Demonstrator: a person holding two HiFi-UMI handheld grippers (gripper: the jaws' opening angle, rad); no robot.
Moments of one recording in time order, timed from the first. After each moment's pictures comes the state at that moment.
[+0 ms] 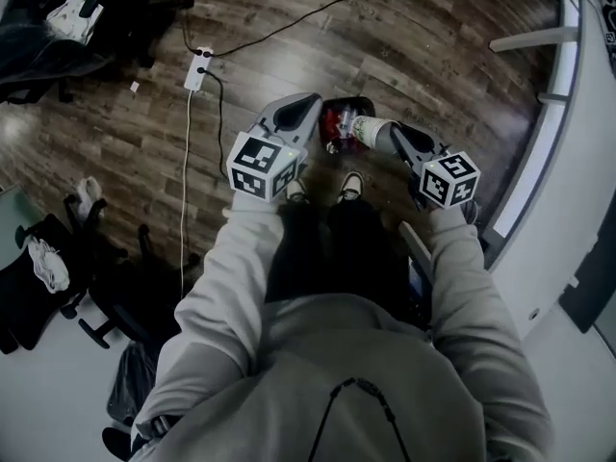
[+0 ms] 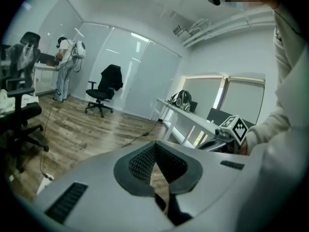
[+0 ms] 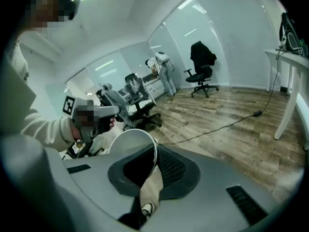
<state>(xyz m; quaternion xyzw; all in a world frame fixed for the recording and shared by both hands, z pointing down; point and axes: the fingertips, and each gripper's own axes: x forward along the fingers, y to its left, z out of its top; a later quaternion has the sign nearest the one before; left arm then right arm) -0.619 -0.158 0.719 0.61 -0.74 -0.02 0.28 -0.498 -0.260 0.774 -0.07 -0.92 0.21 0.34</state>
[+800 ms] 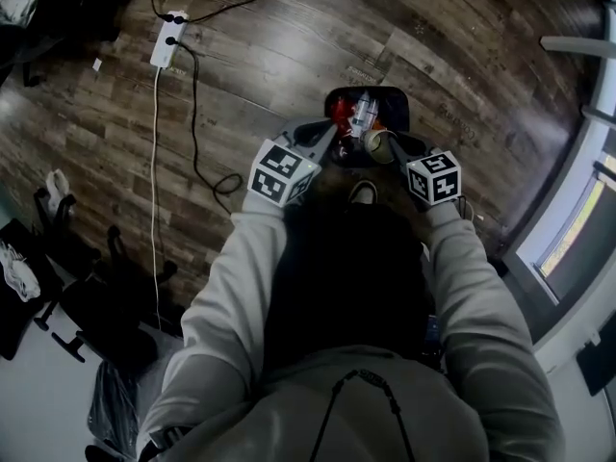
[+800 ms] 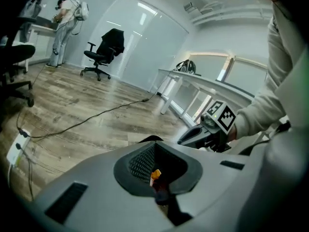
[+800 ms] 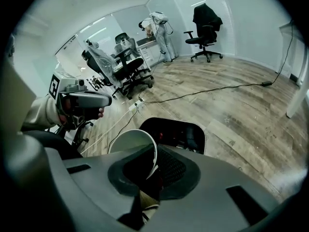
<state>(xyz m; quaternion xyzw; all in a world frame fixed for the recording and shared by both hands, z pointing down) -0.549 -0.147 1.086 0.62 -0.68 0.02 0.39 -0.459 -0.241 1.147 -0.10 -0.86 0.16 0.48</state>
